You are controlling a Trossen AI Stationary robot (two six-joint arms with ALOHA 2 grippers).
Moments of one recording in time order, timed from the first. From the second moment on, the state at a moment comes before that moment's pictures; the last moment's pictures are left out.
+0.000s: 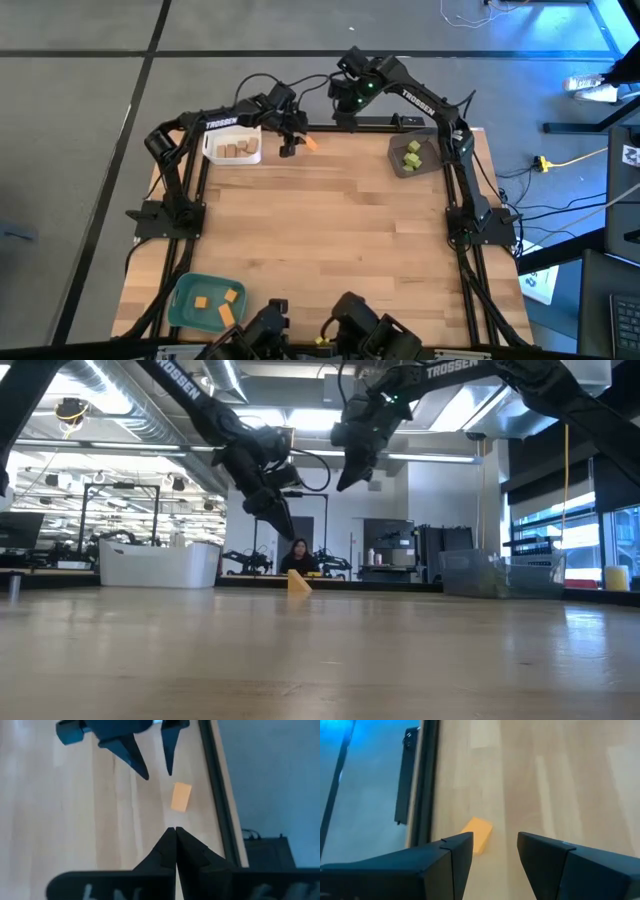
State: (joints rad) left arm 0.76 1.83 1.30 -0.34 0.33 0.67; right arm -0.69 2.20 2.32 -1.21 -0.39 -0.45
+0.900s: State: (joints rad) left arm 0.82 1.93 1.36 -0.33 0.40 0.79; right arm -0.68 2.20 2.32 -1.05 -0.39 -0.45
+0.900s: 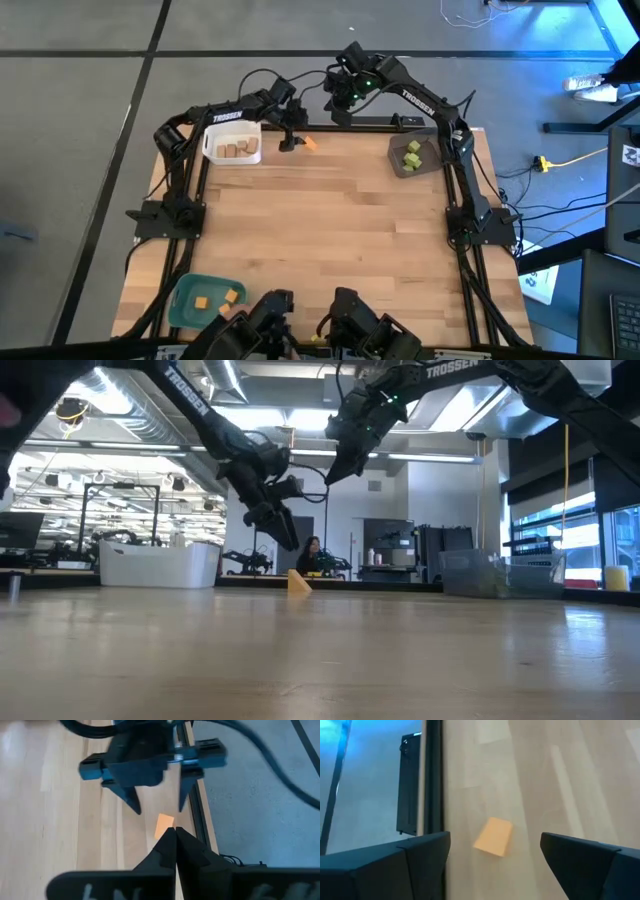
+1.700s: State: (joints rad) left arm 0.75 2.04 1.61 -0.65 0.29 0.74; right arm -0.68 2.20 2.32 -1.05 -0.39 -0.45
